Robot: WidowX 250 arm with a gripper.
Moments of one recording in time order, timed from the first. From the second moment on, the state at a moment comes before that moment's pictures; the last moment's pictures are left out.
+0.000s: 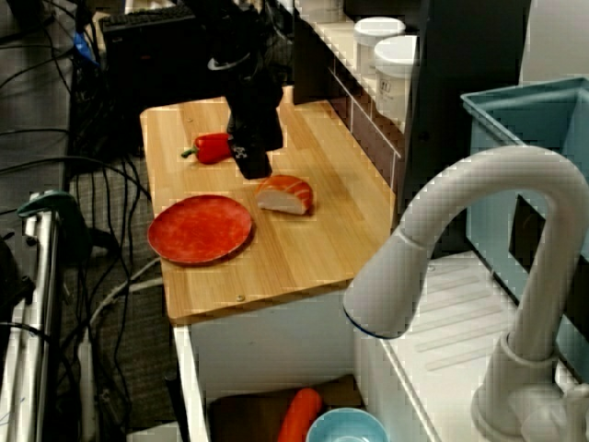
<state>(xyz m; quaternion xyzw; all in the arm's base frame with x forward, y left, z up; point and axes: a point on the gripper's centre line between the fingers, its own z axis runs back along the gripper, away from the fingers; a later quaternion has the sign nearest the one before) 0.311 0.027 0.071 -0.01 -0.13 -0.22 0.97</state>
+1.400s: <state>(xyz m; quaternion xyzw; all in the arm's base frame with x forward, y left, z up) 0.324 0.021 0.038 0.00 -0.10 -0.19 0.98</state>
